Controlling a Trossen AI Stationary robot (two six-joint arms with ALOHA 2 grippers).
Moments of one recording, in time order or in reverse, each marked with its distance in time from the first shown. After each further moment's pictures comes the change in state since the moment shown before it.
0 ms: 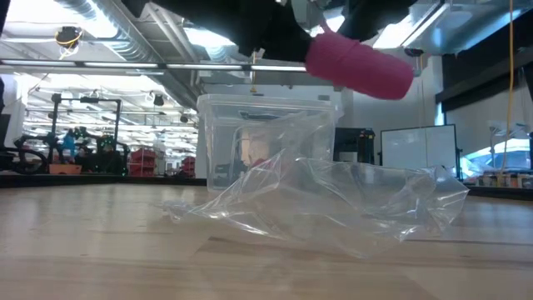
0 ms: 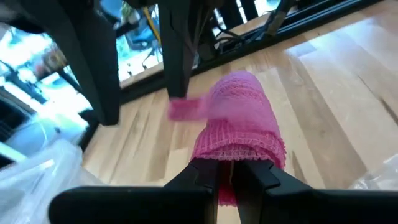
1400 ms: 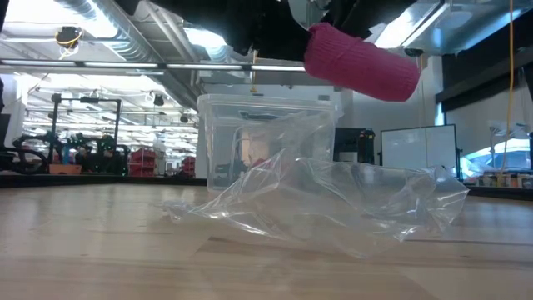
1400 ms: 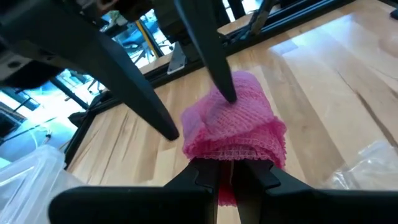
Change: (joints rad) left arm -0.032 0.003 -0.002 -0.009 0.016 0.012; right arm -0.077 0.092 0.082 -0.049 -0.416 -0.088
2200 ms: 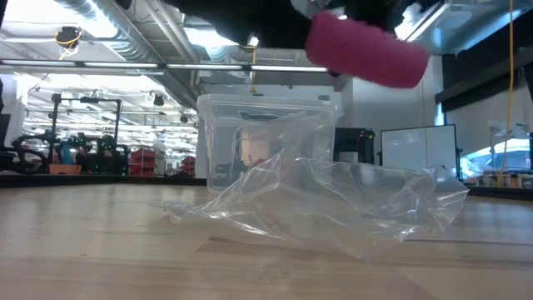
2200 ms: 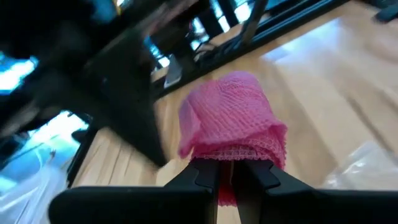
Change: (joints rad) left arm -0.017 0.000 0.001 0.027 0.004 0.071; right arm -0.057 0.028 0.000 -0.072 0.035 -0.017
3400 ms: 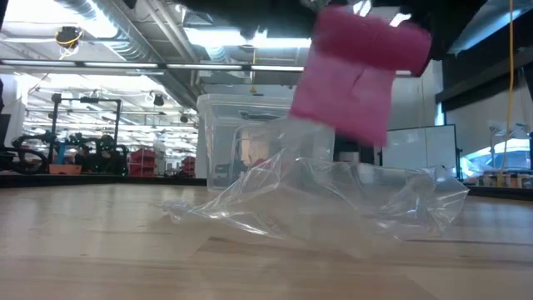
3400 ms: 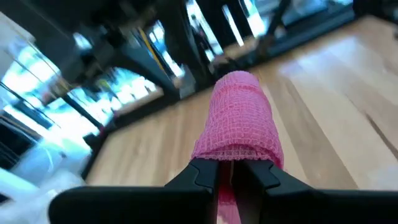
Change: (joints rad) left arm 0.005 0.000 0.000 0.075 -0.029 0.010; right arm -0.010 -0.132 0.046 -0.494 -0.075 0.169
